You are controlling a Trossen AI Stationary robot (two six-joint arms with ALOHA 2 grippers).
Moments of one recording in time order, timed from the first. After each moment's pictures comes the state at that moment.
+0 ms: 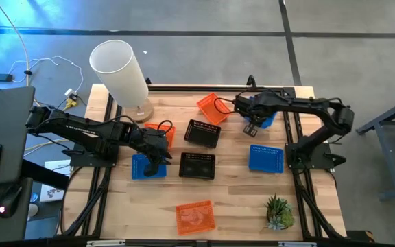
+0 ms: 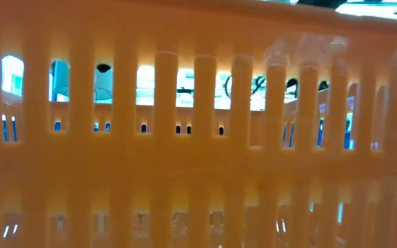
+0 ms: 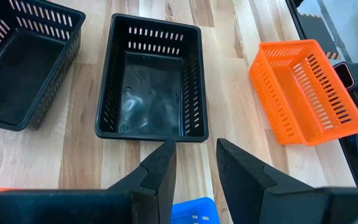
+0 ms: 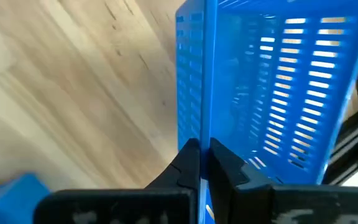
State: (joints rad) left arm 0.01 1.15 0.76 -0.40 0.14 -0.17; right arm -0.41 1.50 1.05 -1.11 0.28 0.14
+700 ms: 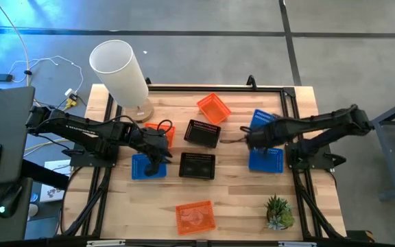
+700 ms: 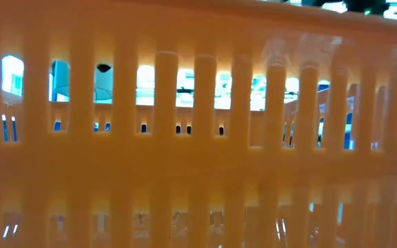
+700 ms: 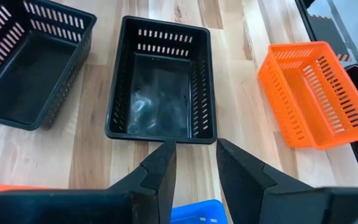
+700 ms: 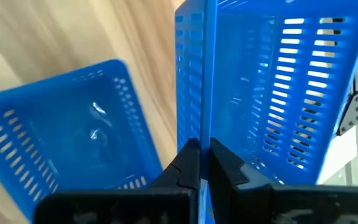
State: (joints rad) left arm 0.01 1.15 0.76 -0.40 0.10 -0.17; right arm 0.14 1.30 1.05 -1.43 0.36 0.55
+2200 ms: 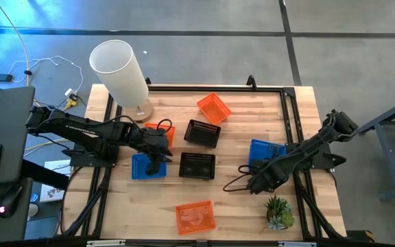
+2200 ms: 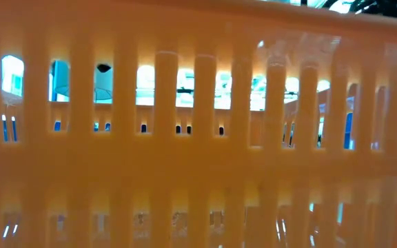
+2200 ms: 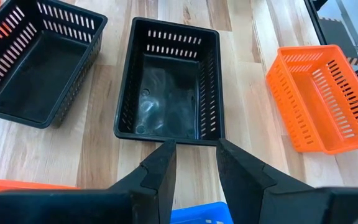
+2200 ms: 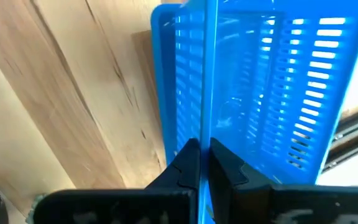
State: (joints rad) left arm 0.01 1.15 0.76 -0.40 0.07 -0.18; right arm 0.57 1.54 1.12 -1.41 0.19 0.83
